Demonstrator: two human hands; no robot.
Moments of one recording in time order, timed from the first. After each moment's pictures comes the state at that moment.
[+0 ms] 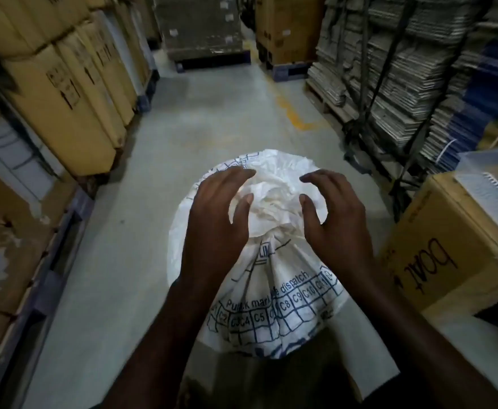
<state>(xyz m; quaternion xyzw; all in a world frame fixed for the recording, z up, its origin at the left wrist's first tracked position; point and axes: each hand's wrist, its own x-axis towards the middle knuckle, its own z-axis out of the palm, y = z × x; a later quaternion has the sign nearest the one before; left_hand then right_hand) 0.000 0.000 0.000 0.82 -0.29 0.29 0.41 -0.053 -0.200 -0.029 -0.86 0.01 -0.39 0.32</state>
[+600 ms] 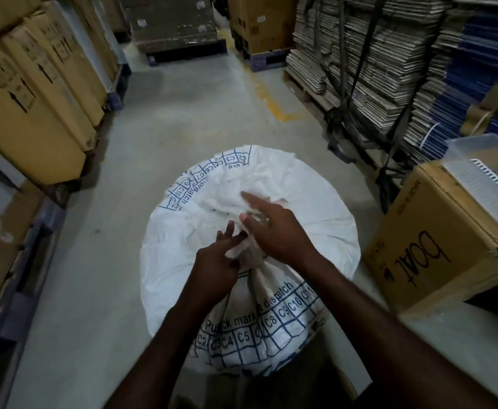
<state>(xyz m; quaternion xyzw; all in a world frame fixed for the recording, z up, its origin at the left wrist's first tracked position) 0.040 -0.020 -0.127 0.87 -0.21 -0.07 0.44 0.016 -0.191 -0.072 -0.88 0.05 -0.08 0.46</state>
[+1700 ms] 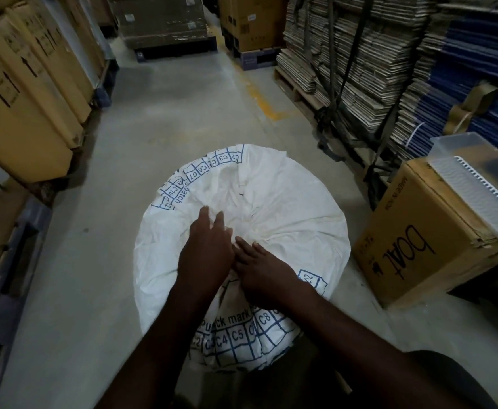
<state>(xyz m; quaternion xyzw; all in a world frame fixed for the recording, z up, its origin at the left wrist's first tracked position) 0.054 -0.033 -0.116 0.97 -0.19 0.07 0.12 -0.015 -0.163 -0.141 -0.98 -0.16 0.11 0.03</state>
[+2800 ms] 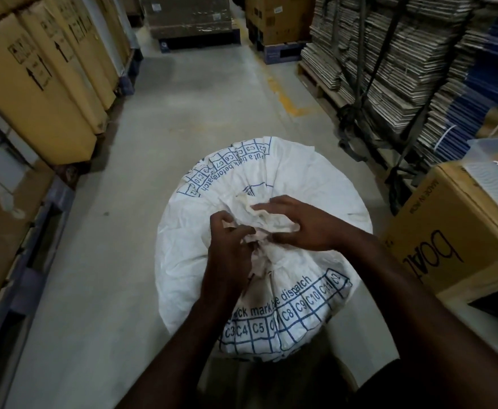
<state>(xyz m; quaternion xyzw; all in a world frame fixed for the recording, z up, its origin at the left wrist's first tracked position) 0.023 -0.014 -0.135 0.85 -0.21 0.13 0.47 0.028 -0.238 -0.097 -0.93 -0.13 0.07 0.34</state>
